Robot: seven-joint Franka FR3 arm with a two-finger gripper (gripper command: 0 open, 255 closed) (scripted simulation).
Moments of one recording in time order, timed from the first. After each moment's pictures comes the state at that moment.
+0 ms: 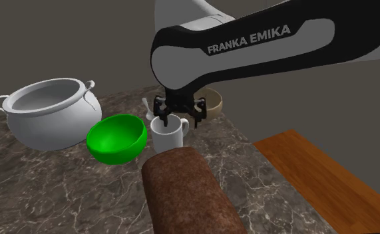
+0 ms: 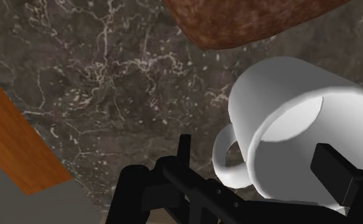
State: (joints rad) arm 0.24 0.29 0.55 -1.70 -0.21 1.99 0.97
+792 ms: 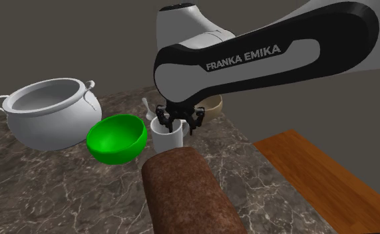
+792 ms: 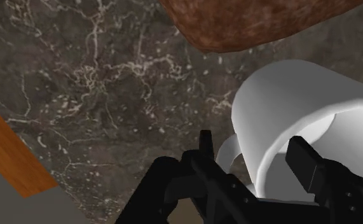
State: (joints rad) arm 0.24 0.31 0.55 -1.74 -0.22 2.05 0.98
